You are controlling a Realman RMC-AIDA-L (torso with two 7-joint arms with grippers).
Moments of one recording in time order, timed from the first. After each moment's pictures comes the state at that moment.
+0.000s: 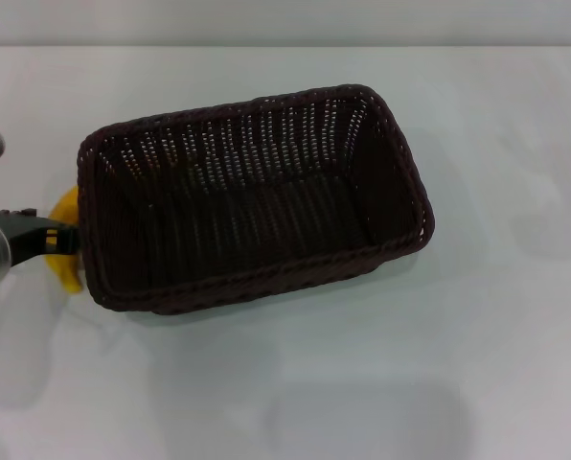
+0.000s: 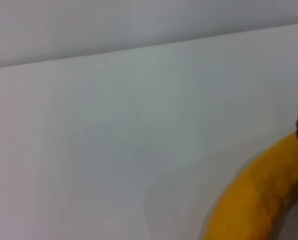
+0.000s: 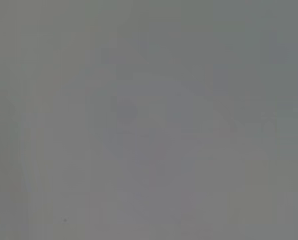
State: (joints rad) left arm -0.05 -2.08 1.68 1.46 -0.24 -0.71 0.08; right arm 0.29 1.95 -0.99 -0.59 2.30 0.98 -2.14
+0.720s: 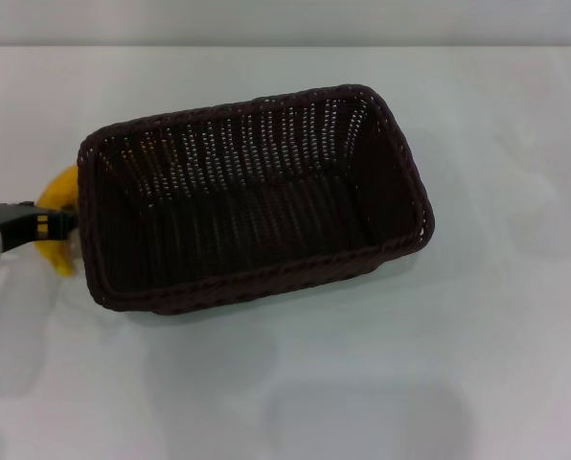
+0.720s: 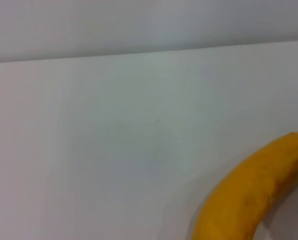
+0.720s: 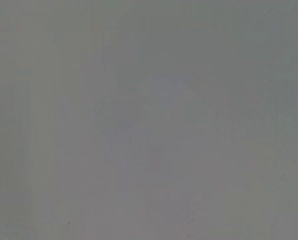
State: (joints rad) left arm -0.09 -2.08 1.63 1.44 -0.26 -0.72 0.03; right arm 0.29 1.95 -1.00 -0.60 2.30 0.98 -2.13
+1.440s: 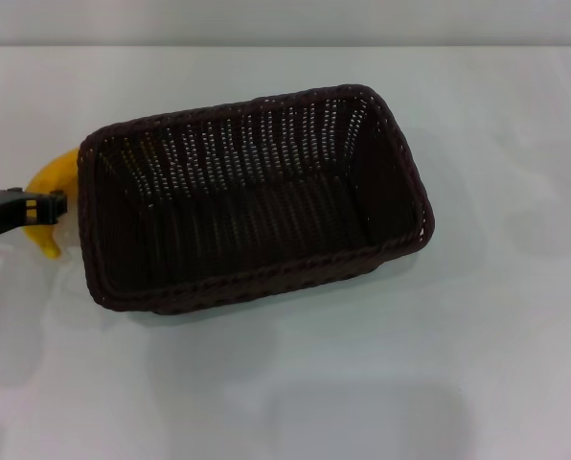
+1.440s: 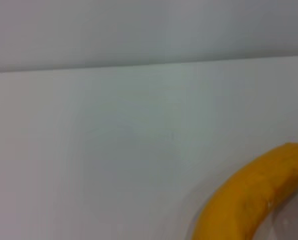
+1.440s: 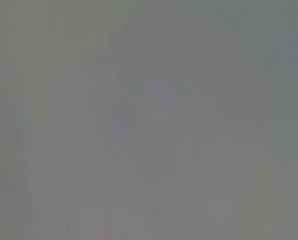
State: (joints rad) left arm -0.12 -2.08 1.59 1.43 -0.25 -0.73 0.02; right arm 0.30 1.95 -0.99 -0.60 2.30 0.98 -2.13
